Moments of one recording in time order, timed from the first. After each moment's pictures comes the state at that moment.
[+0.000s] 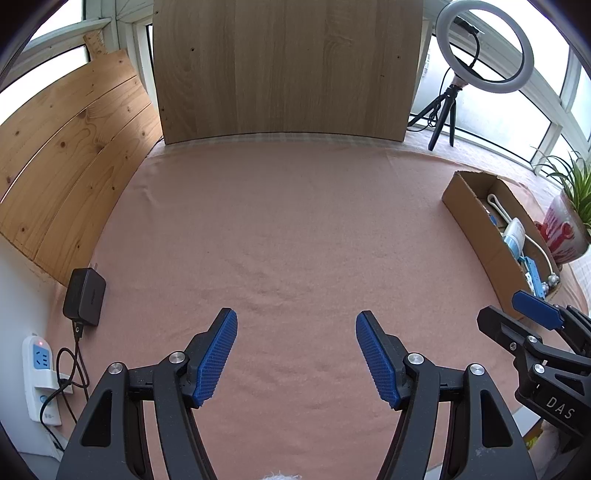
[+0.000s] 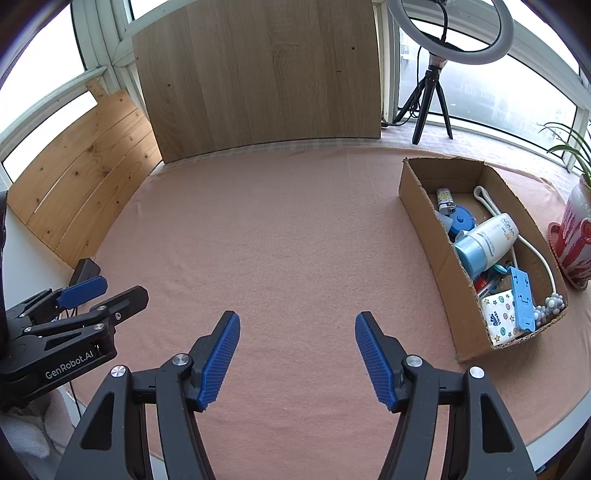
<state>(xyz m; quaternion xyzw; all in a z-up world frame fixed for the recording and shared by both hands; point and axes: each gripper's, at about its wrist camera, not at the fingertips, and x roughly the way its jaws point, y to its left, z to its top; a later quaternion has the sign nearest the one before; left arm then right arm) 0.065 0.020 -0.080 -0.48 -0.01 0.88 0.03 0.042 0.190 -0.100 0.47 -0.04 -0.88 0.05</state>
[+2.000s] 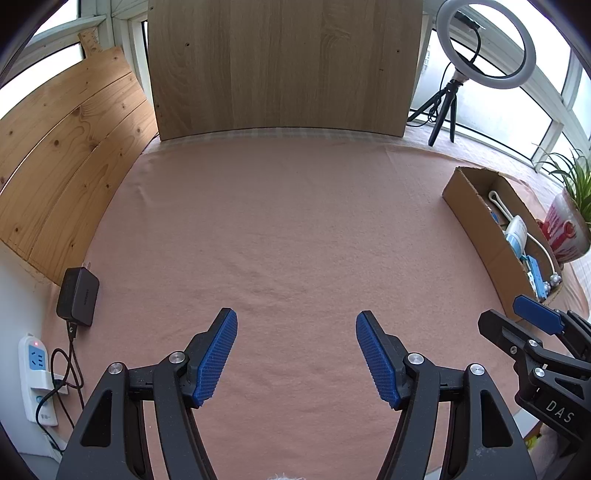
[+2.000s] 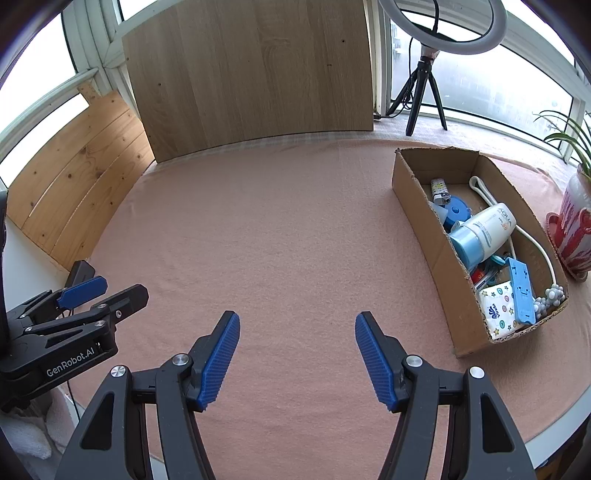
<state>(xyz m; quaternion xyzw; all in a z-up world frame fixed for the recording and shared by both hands) 0.059 0.029 -0.086 -0.48 -0.01 0.88 0.03 0.041 0.199 -0.106 0.47 -0.05 -0.88 0.04</state>
